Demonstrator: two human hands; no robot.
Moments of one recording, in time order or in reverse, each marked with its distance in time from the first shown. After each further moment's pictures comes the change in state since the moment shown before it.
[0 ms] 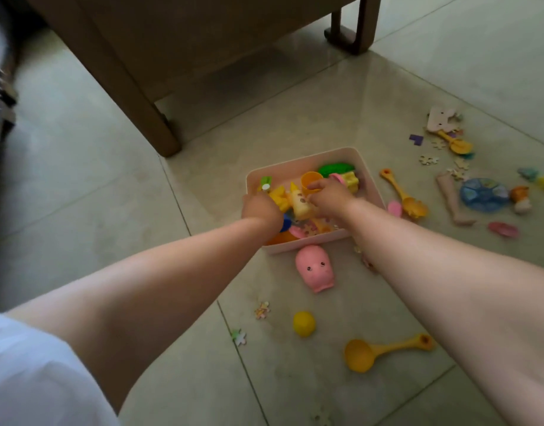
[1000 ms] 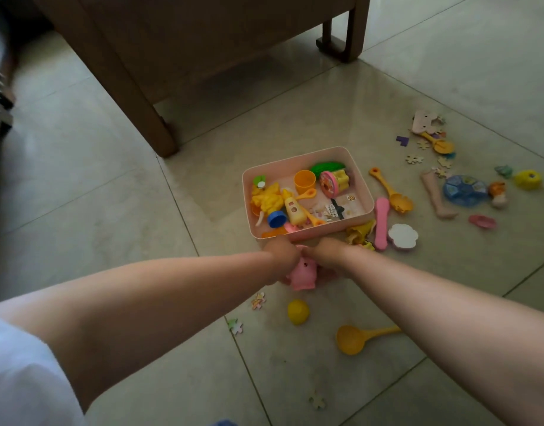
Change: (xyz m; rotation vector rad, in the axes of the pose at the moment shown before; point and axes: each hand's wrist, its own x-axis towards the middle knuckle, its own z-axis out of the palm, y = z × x) left_hand -0.084 -0.003 0.038 -0.589 -0.490 -0.208; right_hand -0.085 0.053 0.040 0.049 -0.283 0.344
